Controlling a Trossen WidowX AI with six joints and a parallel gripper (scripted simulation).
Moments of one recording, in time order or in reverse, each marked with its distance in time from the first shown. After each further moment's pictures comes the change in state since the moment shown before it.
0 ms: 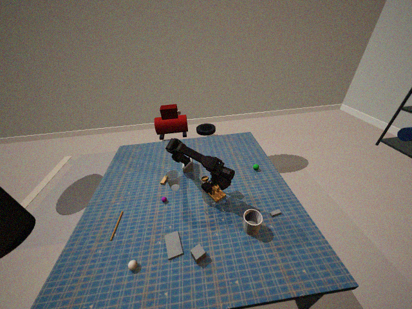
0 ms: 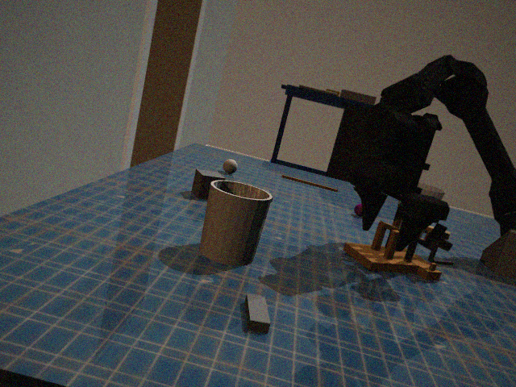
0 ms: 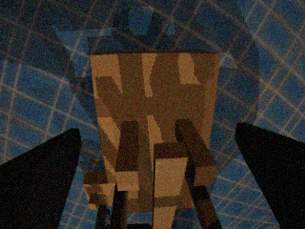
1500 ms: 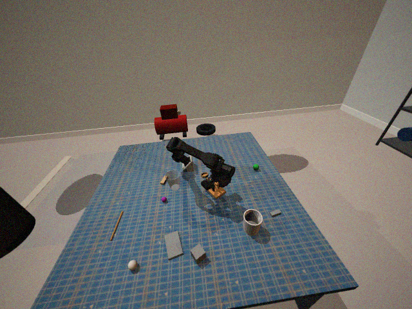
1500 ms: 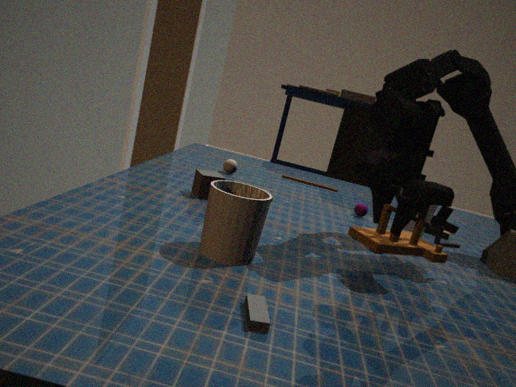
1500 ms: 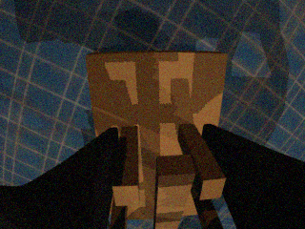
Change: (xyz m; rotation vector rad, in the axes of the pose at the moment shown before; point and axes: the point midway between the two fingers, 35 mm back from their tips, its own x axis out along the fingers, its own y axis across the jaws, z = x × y) arm -0.023 0.000 0.000 0.005 0.009 0.004
